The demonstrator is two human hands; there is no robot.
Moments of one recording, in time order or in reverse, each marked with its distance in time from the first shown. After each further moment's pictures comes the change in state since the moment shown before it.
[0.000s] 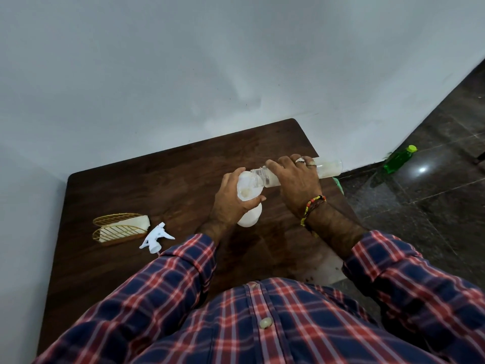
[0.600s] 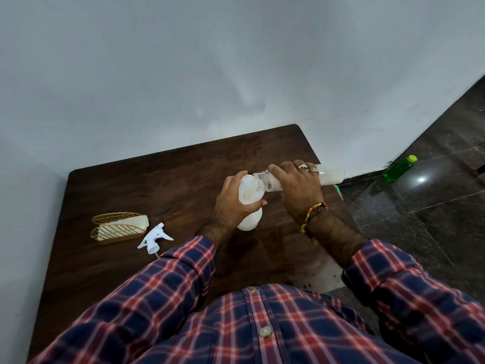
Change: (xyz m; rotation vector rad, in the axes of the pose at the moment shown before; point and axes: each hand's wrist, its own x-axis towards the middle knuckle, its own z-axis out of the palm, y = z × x) left_hand 0.001 0.001 0.000 0.005 0.027 0.005; right_hand 0.004 0.003 0.013 -0.021 0.096 0.006
